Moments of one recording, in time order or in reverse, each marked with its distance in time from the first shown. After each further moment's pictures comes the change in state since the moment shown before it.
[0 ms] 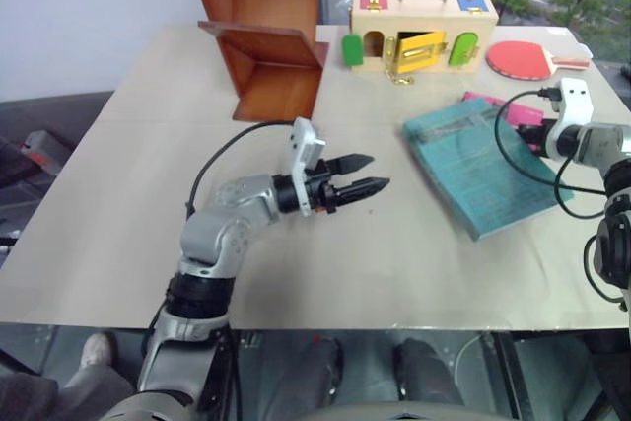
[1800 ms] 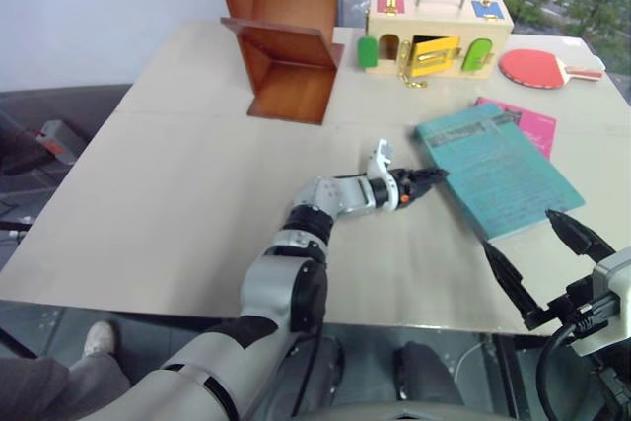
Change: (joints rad) left arm -0.539 -0.500 0.352 1.169 -0.120 0.219 0.464; right arm 2.170 -0.498 -0.173 -2.199 0.426 -0.817 -0.914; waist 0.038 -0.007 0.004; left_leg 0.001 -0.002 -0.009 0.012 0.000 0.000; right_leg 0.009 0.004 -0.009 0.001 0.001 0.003
